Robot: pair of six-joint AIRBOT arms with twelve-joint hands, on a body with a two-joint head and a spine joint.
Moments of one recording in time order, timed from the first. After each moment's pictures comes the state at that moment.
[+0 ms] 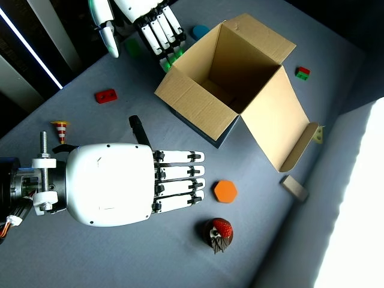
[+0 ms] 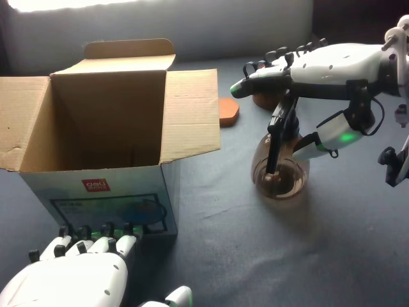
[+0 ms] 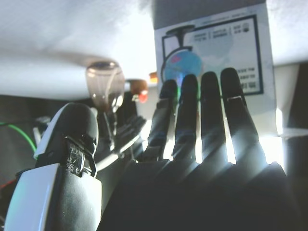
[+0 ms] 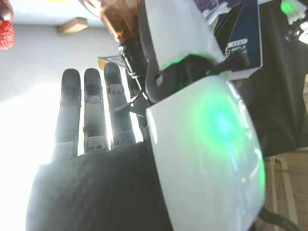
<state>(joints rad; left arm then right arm) 0.83 -0.98 0.21 -1.45 -1.43 1.96 -0.24 -1.10 1.22 -1.32 0.18 0.54</state>
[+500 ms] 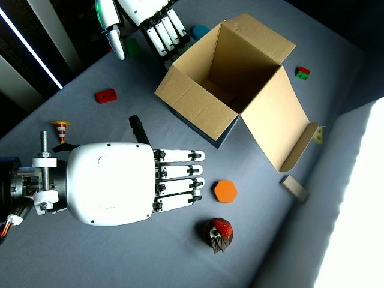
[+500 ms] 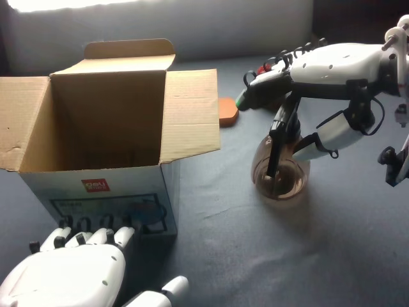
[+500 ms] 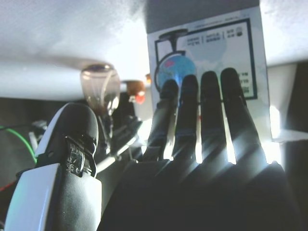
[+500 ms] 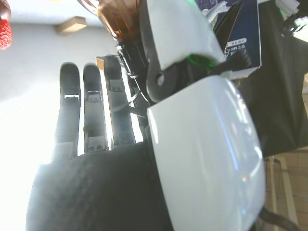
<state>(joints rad) 0.86 -0.98 0.26 -1.39 -1.40 1.93 -0.24 -1.10 1.22 -1.32 0.19 0.54</state>
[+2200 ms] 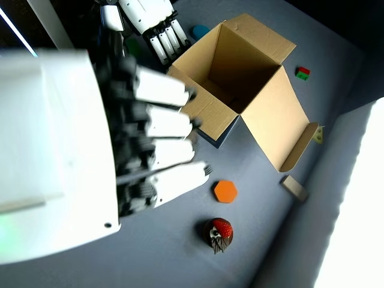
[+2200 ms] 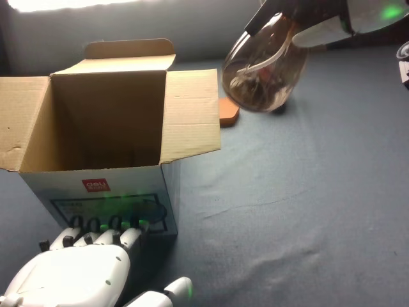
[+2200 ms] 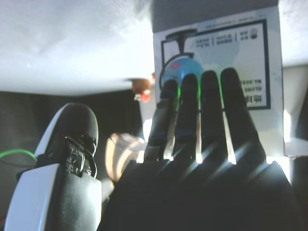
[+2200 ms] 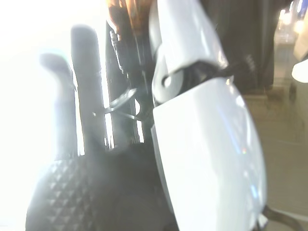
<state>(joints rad) 0.92 -0.97 0.30 -1.31 -1.31 1.87 0.08 -0.97 1.19 -1.37 0.42 0.59</state>
